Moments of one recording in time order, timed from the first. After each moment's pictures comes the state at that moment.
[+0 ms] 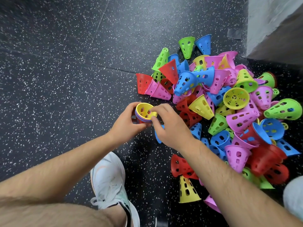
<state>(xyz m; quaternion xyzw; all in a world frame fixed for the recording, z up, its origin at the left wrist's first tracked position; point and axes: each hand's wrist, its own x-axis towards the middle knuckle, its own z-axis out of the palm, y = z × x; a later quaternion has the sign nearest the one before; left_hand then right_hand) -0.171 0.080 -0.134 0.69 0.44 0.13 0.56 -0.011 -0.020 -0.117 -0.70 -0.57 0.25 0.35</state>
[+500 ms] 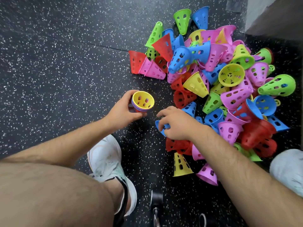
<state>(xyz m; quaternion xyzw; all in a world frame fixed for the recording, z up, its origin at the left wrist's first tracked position) -0.179 0.059 -0.145 0.69 0.42 0.08 0.58 0.015 -0.071 -0.124 -0.65 -0.67 0.37 0.00</state>
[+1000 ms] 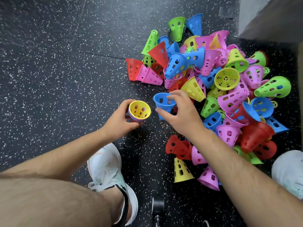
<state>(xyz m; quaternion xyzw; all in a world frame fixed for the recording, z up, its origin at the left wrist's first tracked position) -0.186 0.055 -0.143 0.71 0.42 0.08 0.57 0.021 -0.064 -0.111 -0.78 -0.47 0.25 0.34</state>
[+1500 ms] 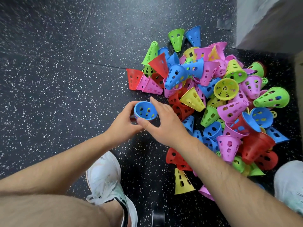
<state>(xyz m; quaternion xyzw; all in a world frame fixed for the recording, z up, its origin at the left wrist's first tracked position) -0.162 0.062 -0.127 0.70 0.40 0.11 0.58 -0.008 -0.036 -0.102 -0.76 -0.51 0.31 0.27</state>
